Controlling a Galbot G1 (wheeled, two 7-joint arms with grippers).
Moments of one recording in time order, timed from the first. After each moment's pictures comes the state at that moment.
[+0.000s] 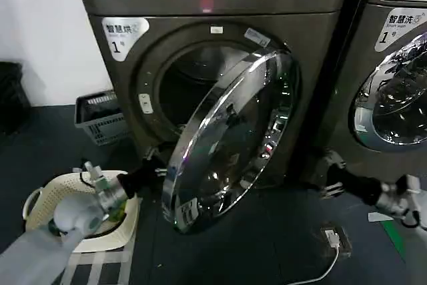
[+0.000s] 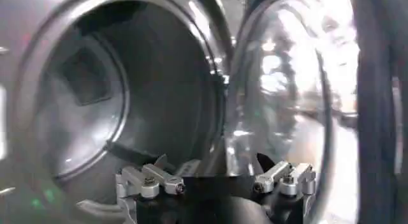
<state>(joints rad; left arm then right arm) 0.85 -0.69 -0.04 -1.85 -0.88 -0.01 0.42 -1.09 0.96 0.94 1.59 0.72 0.08 -1.24</state>
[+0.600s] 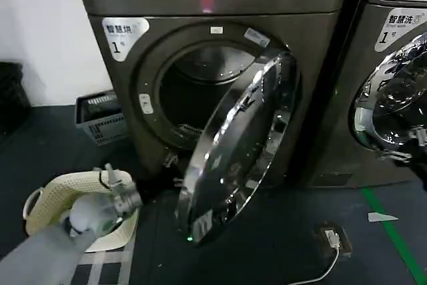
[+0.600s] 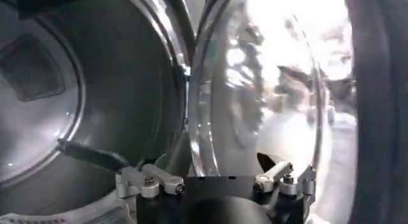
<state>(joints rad) 0.75 -0.70 0.12 -1.86 -0.88 -0.02 0.44 -1.19 1.01 1.27 1.66 0.66 0.10 -0.85</state>
